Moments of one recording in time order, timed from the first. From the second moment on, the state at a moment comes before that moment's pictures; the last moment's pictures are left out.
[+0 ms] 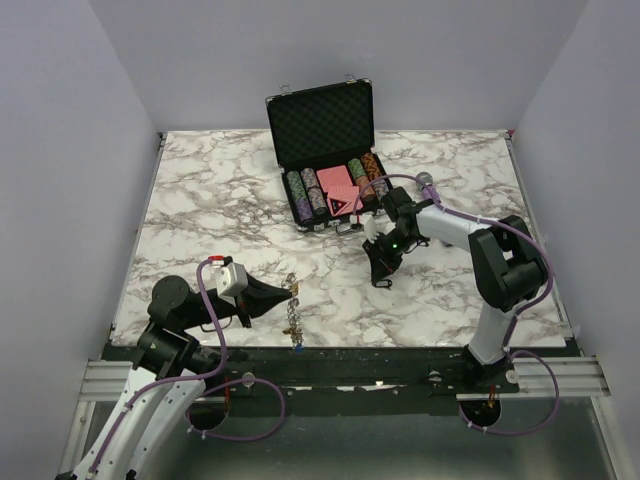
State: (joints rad) left arm -0.41 0.28 0.45 -0.14 0.87 -0.12; right arm 0.45 1.85 1.14 -0.70 -0.62 -0.49
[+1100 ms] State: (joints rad) left arm -0.48 0.61 0.38 0.64 0.86 -0.35; right arm 0.45 1.38 1.47 -0.83 -0.97 -0.62
